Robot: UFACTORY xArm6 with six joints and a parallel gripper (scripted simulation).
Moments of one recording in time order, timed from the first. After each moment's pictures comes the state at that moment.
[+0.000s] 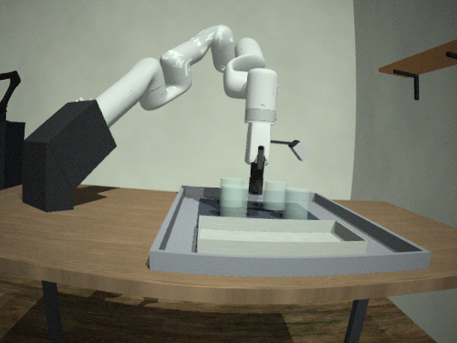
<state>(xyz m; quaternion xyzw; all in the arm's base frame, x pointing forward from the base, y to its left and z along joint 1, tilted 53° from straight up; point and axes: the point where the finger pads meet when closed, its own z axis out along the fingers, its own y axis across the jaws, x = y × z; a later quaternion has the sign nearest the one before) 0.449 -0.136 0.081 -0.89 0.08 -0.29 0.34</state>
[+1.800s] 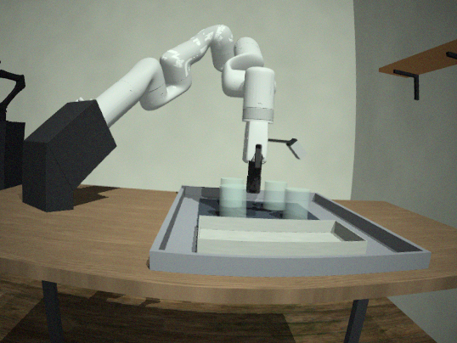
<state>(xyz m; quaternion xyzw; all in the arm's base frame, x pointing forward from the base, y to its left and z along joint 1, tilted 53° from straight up) 0.442 -0.135 0.081 -0.89 0.08 -0.29 0.34</state>
